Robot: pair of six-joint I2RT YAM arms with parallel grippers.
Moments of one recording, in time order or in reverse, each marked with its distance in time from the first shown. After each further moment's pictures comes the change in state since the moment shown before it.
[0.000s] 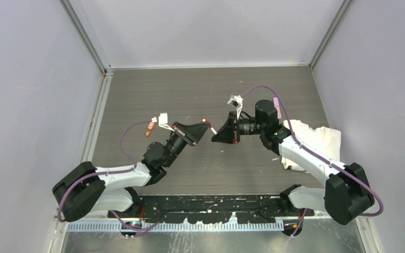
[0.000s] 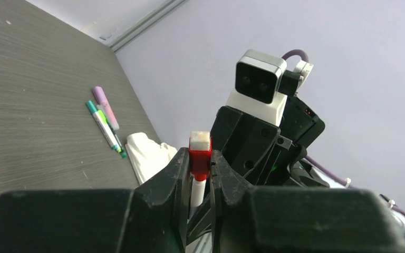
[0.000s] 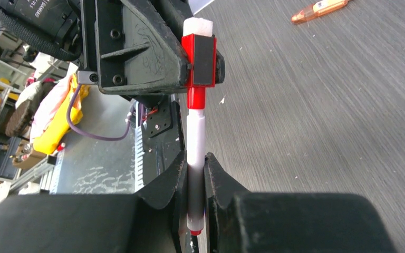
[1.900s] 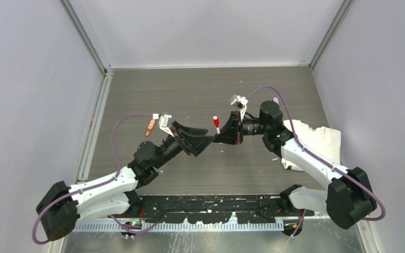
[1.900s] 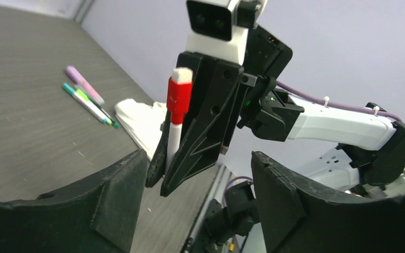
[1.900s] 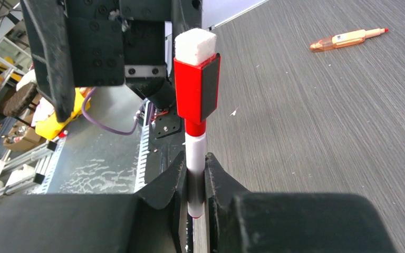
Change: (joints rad) left arm -0.002 -0.243 0.049 -0.335 0.294 0.203; right arm -0.016 -0.041 -0.031 0.118 -0.091 -0.003
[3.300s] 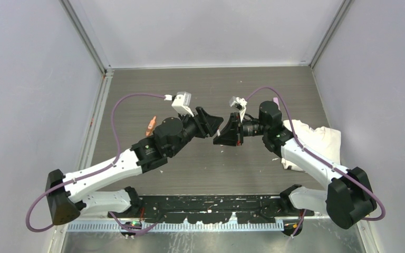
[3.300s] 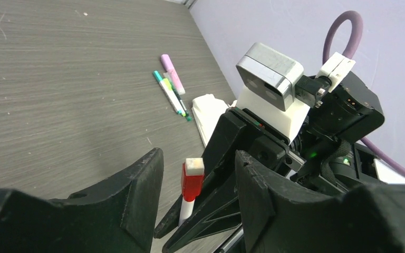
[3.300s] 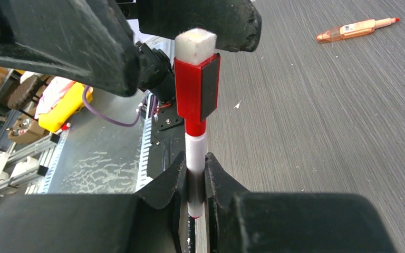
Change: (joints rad) left arm -0.138 0.120 0.541 -0.769 -0.433 0.091; right arm -0.001 0.001 0.000 -0.042 -0.028 -0.032
